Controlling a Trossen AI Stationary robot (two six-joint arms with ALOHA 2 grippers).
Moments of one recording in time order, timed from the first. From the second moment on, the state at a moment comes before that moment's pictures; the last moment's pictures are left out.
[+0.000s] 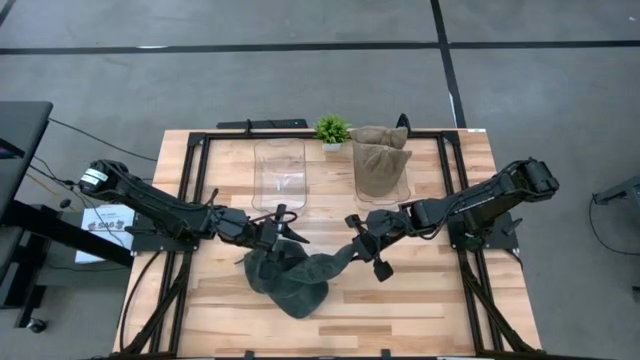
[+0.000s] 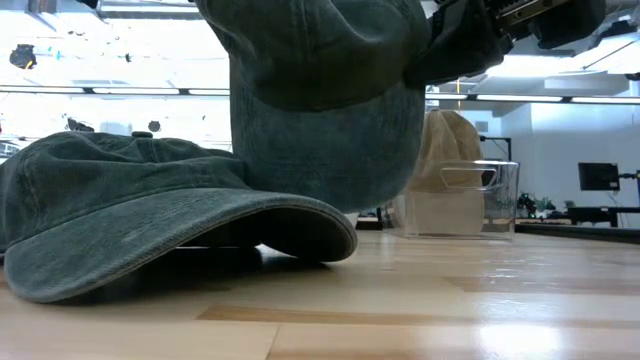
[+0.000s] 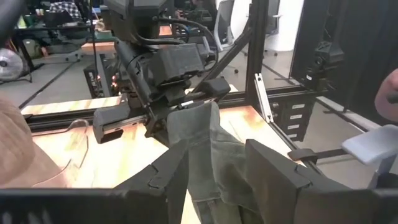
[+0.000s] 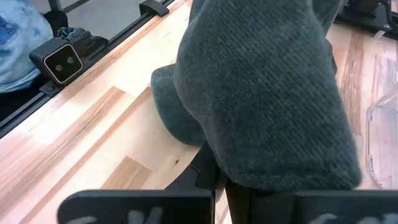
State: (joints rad) left arm -0.35 1.28 0.67 0.49 -0.13 0.06; right arm 0.22 1.46 0.84 -0.02 -0.21 -0.29
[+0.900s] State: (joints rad) left arm -0.33 1.28 0.67 0.49 -0.05 -0.22; right arm 0.21 1.46 0.84 -0.03 -0.15 -0.27
